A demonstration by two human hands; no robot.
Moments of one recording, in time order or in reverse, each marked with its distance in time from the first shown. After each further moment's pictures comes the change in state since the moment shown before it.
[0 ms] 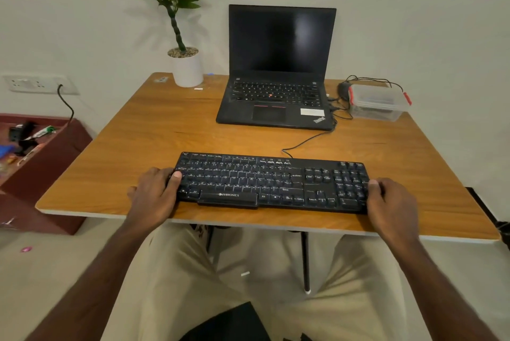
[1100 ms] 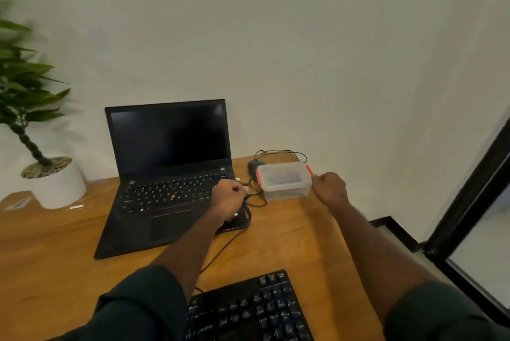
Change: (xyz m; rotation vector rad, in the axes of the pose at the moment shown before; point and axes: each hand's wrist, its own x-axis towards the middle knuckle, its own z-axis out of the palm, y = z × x) left_hand 0.188 0.352 0.163 -0.408 -0.391 0.195; right_hand 0.274 0.050 -0.016 0.168 0.032 0.493
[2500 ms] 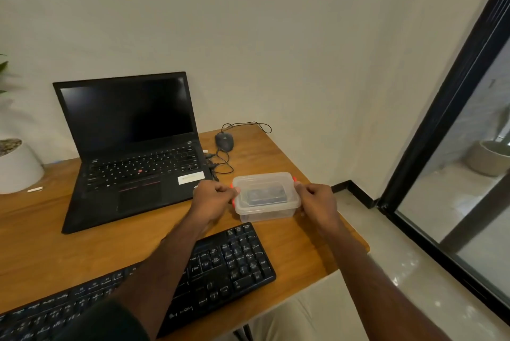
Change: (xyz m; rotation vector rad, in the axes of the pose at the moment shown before) left_hand -0.086 -0.004 0.036 -0.125 -0.085 -0.039; right_hand -0.140 0.077 -0.053 0.199 -0.009 -0.044
